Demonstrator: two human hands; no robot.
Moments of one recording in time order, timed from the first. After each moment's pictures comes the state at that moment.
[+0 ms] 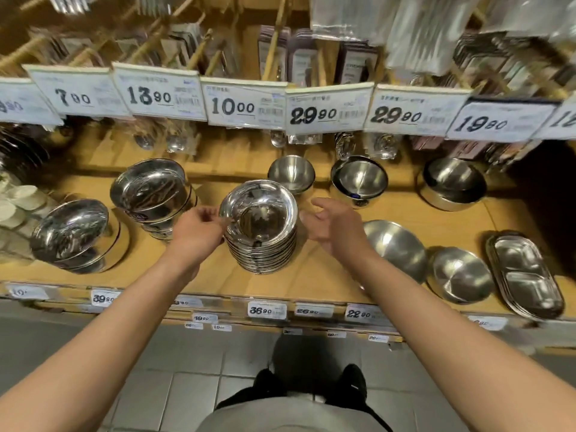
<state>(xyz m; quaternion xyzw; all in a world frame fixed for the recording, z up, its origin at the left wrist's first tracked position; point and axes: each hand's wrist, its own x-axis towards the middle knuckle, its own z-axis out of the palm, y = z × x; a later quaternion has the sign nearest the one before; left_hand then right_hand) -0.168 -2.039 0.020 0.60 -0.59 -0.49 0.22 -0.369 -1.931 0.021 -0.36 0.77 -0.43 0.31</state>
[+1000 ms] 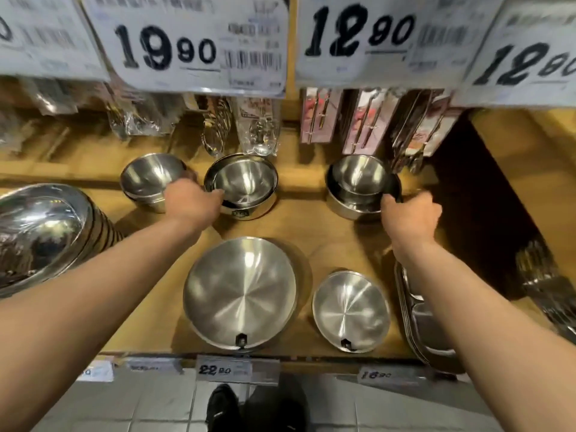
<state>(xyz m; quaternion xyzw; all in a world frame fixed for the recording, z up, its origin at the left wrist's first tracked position) -0.458 -2.018 -0.047 0.66 -0.67 -0.27 0.19 -0.702 -1.843 -0.054 -0.09 0.90 -0.40 0.12</state>
